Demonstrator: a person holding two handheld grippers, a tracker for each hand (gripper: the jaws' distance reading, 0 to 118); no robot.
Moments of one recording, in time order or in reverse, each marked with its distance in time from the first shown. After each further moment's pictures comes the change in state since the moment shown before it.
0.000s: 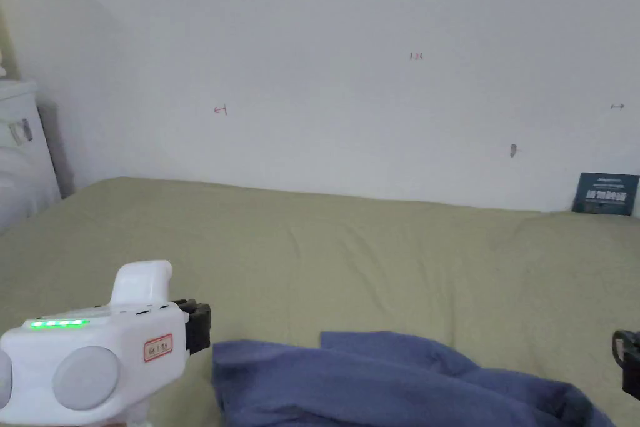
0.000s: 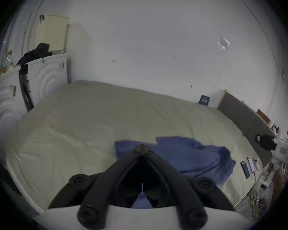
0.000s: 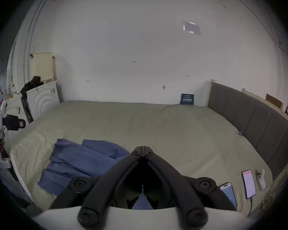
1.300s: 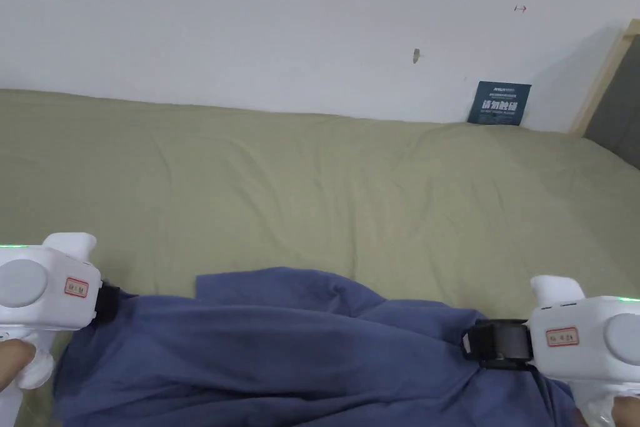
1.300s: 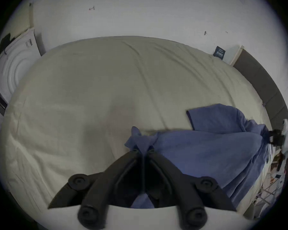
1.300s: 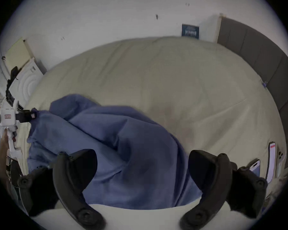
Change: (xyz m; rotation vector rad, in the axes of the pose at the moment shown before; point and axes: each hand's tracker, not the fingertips) left arm -0.001 -0.002 -0.251 -0.446 -0.021 -0.103; right arm 0.073 -0.073 -0.179 -0.623 0.011 -0.143
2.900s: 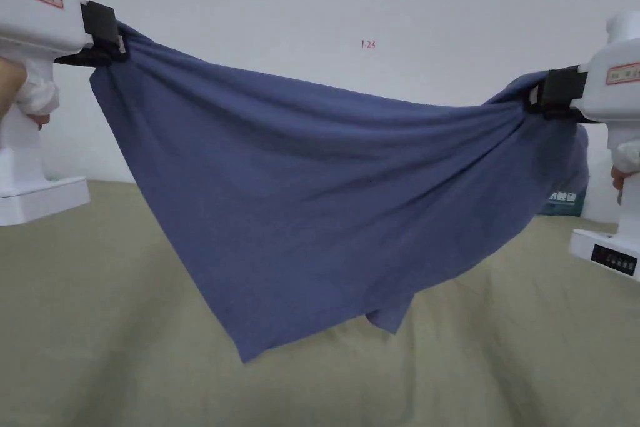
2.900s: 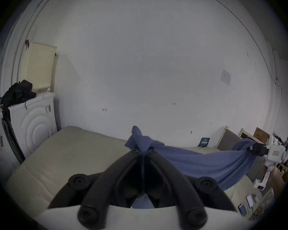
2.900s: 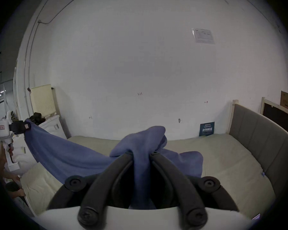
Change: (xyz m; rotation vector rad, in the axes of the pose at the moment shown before) left arm -0.001 0.199 0.286 0.745 -0.023 0.078; right arm -0.084 0.257 0.192 0.750 0.159 0.079
